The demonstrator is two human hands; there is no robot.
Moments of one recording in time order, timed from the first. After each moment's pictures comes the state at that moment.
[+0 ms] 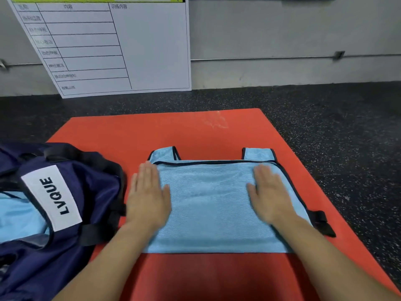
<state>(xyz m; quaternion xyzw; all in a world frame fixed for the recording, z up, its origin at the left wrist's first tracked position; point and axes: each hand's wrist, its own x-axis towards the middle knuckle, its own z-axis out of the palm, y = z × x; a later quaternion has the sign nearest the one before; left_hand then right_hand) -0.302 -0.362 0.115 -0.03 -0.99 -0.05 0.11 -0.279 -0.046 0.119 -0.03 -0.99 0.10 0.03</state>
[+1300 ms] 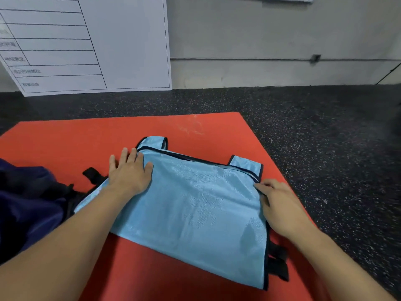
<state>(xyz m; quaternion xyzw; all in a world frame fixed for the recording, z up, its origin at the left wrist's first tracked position) -0.449 -0.324 0.132 -0.01 -1.00 -0.02 -0.03 -0.292 0.033 0.139 -0.04 -0.99 0.11 0.05</state>
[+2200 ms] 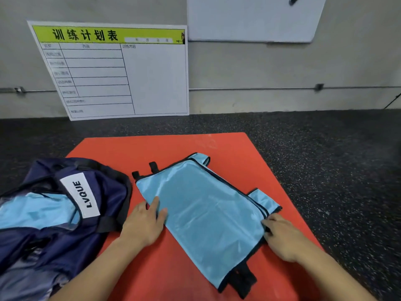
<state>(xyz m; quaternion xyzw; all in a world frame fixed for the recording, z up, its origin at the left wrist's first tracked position) -0.237 -0.374 0.140 -0.01 -0.99 -0.12 -0.03 -0.159 0.002 0.165 -0.03 -0.98 0.10 -0.14</state>
